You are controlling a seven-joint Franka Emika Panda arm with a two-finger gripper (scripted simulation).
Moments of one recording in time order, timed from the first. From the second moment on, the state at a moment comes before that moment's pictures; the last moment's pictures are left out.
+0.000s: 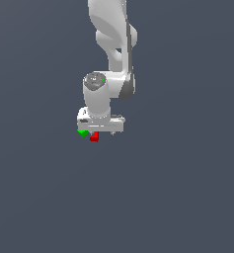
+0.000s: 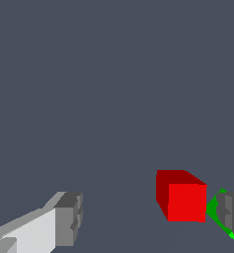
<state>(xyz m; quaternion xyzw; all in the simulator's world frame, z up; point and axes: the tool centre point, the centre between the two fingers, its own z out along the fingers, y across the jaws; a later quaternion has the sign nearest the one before) -0.055 -0.068 0.105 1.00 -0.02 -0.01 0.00</state>
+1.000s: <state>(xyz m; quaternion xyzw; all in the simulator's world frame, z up) -0.092 -0.122 0.068 1.00 -0.03 0.00 0.00</state>
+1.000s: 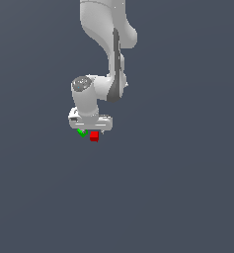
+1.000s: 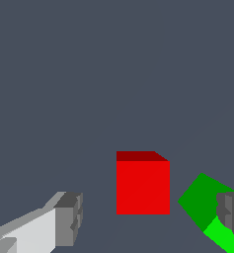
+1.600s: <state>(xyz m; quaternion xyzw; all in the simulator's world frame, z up) -0.093 -0.122 0.026 1.00 -0.03 0.00 0.00</state>
